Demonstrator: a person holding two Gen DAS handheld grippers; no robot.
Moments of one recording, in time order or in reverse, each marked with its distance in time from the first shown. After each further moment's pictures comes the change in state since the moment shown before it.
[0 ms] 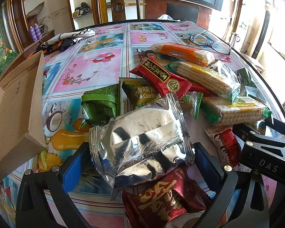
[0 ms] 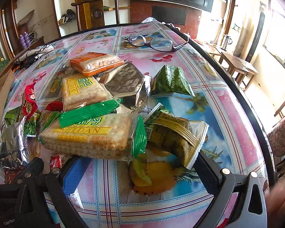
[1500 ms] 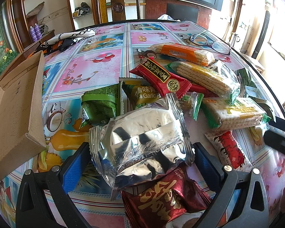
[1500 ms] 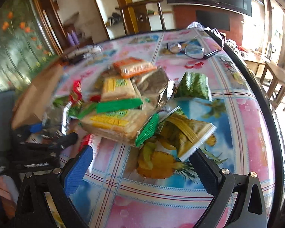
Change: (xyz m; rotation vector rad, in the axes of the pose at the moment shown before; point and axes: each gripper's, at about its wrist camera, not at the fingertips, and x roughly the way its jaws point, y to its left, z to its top) left arm 0.000 0.000 0.000 0.000 0.000 0.000; right arm -0.025 -0.047 -0.010 -0.100 -0.047 0.442
